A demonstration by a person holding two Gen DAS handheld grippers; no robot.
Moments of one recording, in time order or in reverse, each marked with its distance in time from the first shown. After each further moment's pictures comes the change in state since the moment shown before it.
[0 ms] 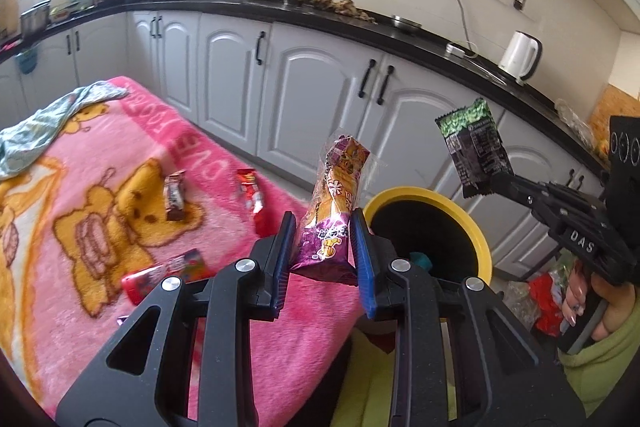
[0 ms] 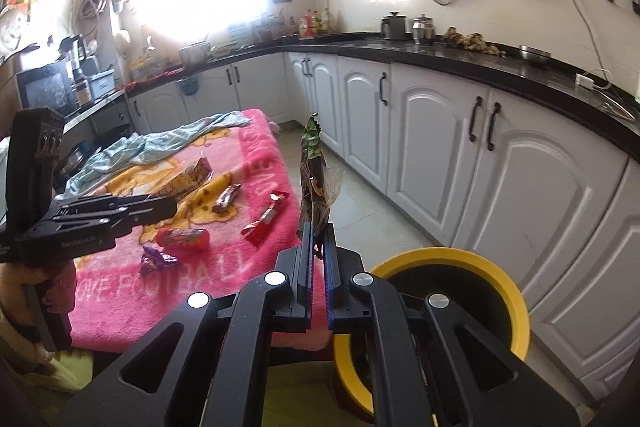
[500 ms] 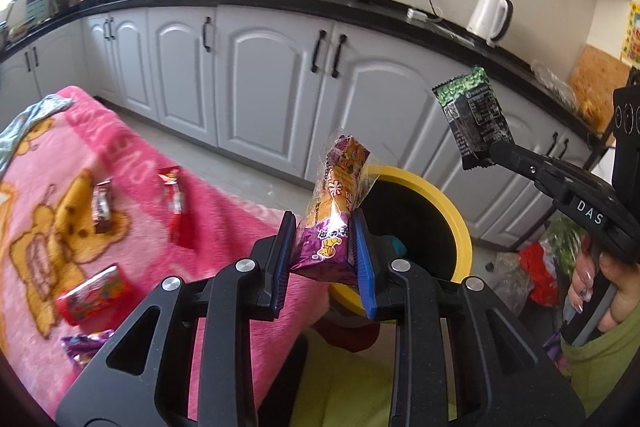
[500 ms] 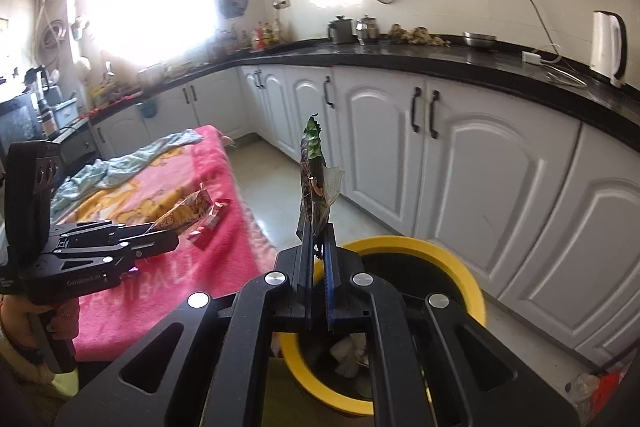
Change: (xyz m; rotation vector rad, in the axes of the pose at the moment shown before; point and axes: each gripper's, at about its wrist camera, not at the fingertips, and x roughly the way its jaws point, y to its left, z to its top) left arm 0.055 -0.063 -0.004 0.103 0.083 -0.084; right arm -0.020 -0.057 -0.022 0.114 -0.018 -0.121
